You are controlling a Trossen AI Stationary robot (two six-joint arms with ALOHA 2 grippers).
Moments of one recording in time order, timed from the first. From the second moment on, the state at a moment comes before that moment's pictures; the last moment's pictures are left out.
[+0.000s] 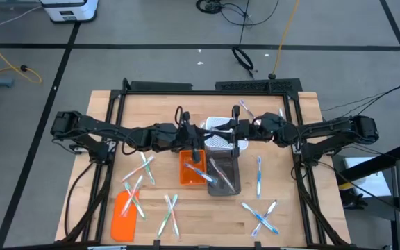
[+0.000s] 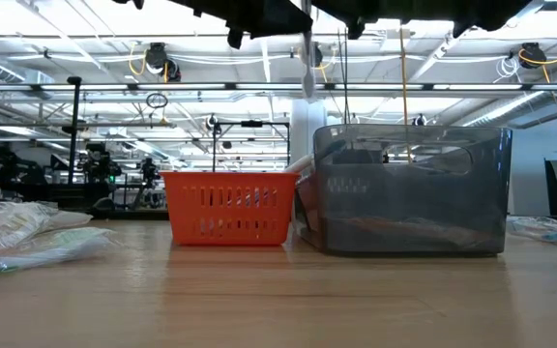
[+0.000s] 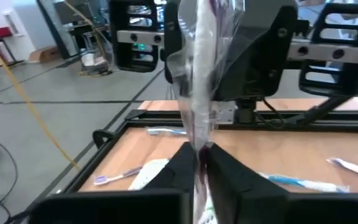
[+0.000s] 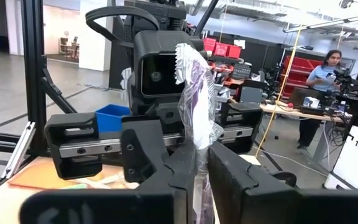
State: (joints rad) left arm -0.07 1.52 1.02 0.37 -0.31 0.10; right arm -0.06 1.27 0.74 0.65 -0.06 -0.14
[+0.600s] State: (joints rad) left arm -0.07 1.51 1.02 0.22 -0.39 0.04; right arm -0.07 1.26 0.74 0.53 -0.05 -0.14
